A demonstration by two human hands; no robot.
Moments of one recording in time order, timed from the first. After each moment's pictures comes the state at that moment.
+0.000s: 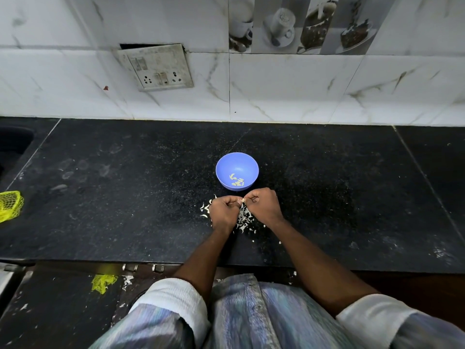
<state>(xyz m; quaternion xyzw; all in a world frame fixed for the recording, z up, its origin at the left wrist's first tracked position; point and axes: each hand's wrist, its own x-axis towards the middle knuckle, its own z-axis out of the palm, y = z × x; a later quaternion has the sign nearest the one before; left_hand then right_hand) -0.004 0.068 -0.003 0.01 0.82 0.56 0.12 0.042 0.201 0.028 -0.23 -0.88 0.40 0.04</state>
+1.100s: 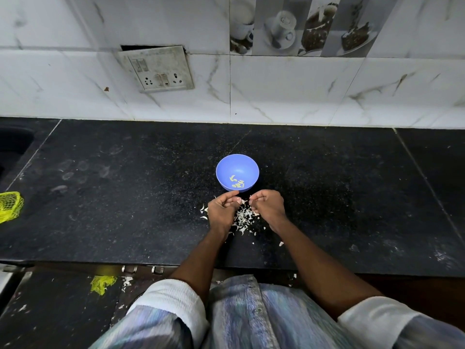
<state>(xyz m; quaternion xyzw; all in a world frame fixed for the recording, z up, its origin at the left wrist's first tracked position) -0.007 0.065 0.000 -0.03 0.67 0.72 0.19 0.043 0.207 0.028 -0.36 -0.74 0.57 0.04</state>
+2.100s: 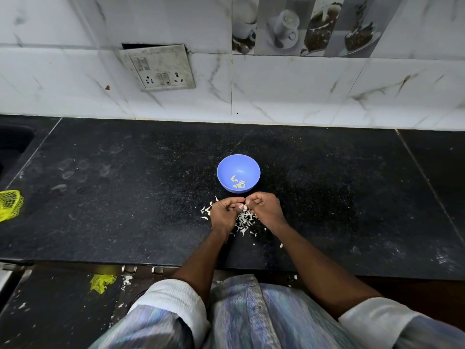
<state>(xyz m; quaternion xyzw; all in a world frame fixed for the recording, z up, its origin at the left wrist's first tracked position) -0.006 0.063 -0.005 0.01 0.72 0.66 0.21 0.046 0.203 0.024 -0.28 -0.80 0.53 0.03</state>
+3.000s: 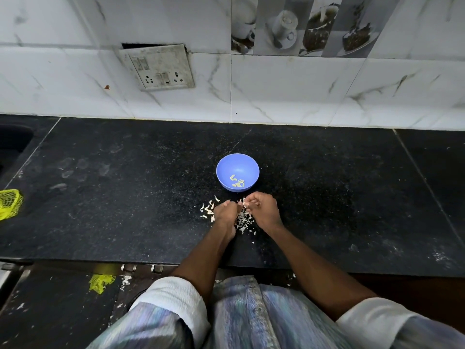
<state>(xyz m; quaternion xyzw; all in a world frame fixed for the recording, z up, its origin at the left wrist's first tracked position) 0.003 0.082 0.020 -0.24 0.64 0.68 0.26 0.050 0.193 0.017 -0.25 -0.81 0.53 0.06</state>
